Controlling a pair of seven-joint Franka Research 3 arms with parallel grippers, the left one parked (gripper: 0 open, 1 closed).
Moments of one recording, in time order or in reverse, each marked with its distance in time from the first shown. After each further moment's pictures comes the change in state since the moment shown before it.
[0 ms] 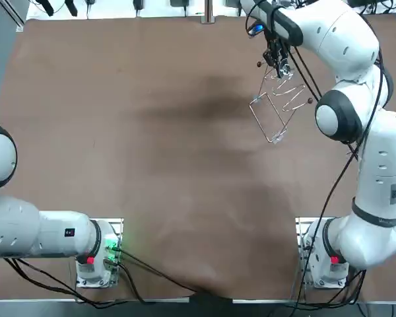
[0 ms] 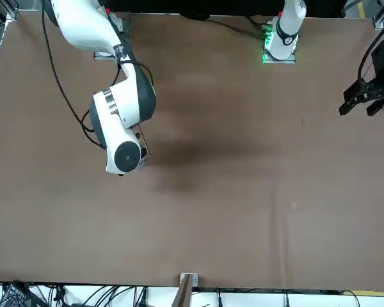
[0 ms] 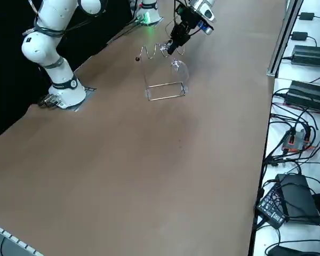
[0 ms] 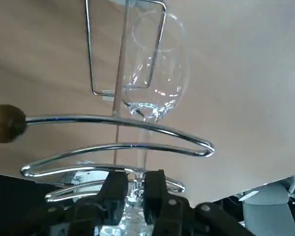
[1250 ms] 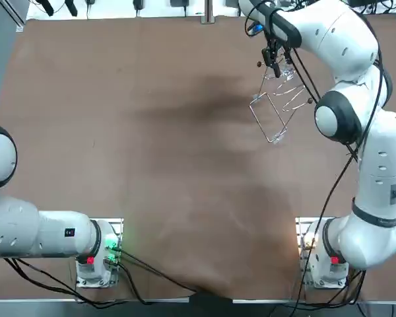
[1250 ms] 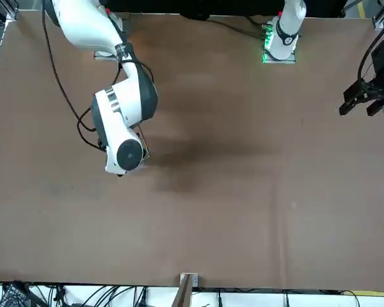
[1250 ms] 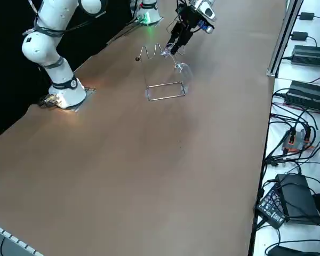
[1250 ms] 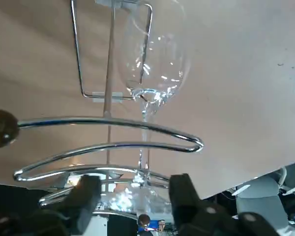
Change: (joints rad) arm 0.016 0.000 0.000 0.002 -0.045 0.004 0.025
